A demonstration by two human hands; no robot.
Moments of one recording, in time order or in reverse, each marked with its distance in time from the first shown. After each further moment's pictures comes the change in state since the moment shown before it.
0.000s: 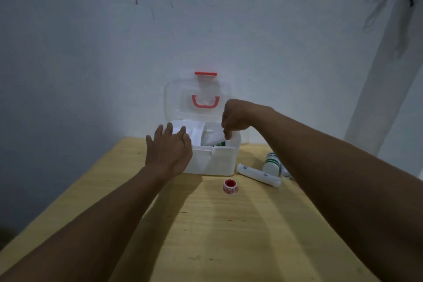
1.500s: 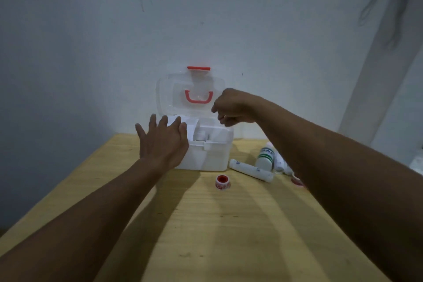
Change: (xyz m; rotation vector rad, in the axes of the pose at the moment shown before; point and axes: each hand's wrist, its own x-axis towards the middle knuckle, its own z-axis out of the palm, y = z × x) left_hand 0.001 0.014 -0.009 0.065 0.048 -0.007; right_hand -0.016 -0.004 -0.010 0.695 0.034 0.145
